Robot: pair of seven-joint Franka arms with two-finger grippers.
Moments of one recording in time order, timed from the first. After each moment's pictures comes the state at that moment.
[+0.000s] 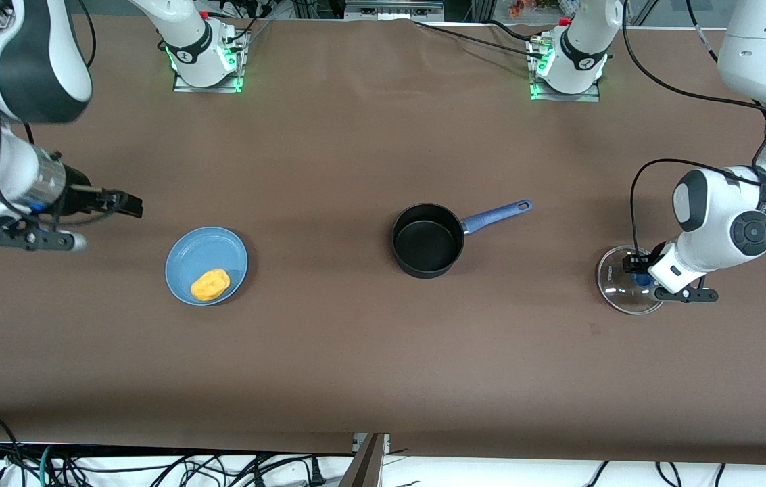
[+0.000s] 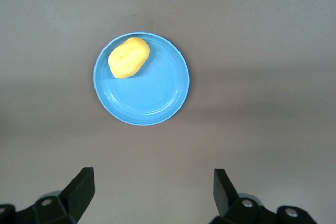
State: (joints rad) left arm 0.19 0.53 -0.06 -1.92 0.11 2.34 0.08; right arm 0.07 0.24 0.02 -1.61 0.01 1.69 0.14
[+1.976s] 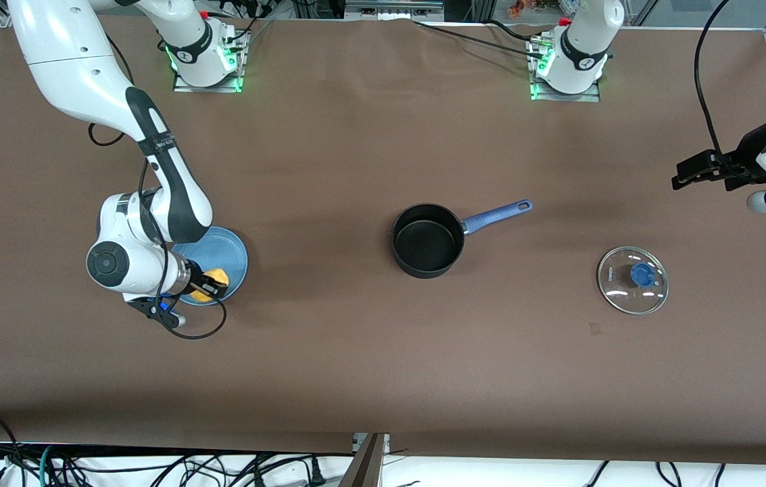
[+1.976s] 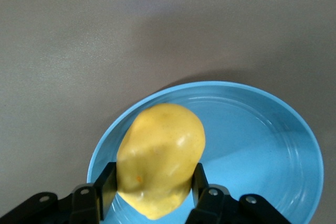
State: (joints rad) left arm 0.14 0.05 -0.09 -1.66 -0.06 1.60 0.01; right arm 0.14 0.69 0.02 -1.61 0.06 2.18 0.59
